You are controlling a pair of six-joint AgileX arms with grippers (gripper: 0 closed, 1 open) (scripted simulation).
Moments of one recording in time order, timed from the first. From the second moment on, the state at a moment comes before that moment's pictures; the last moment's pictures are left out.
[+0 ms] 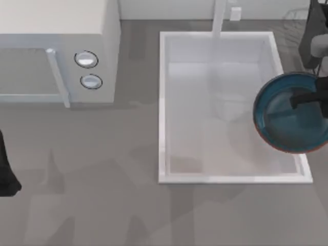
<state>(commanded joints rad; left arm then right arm) 0.00 0.00 0.00 0.00 0.00 0.00 0.28 1.51 1.15 -0.83 0.19 0.12</state>
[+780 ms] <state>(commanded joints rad) 0.00 0.00 0.00 0.00 0.00 0.00 0.58 1.64 0.80 0.59 0.58 0.04</state>
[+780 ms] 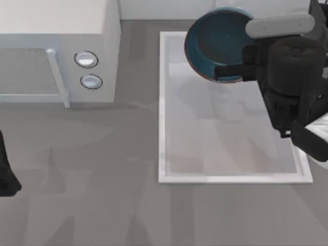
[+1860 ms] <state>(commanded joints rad) 0.00 0.00 0.00 0.00 0.00 0.00 0.65 1.77 0.69 1.05 0.68 0.02</state>
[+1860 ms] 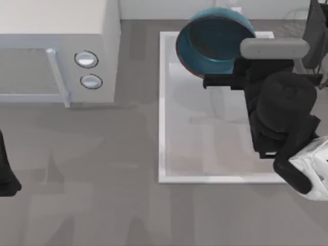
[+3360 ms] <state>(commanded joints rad) 0.00 0.00 0.00 0.00 0.00 0.00 0.65 2.23 0.61 1.61 0.68 0.02</state>
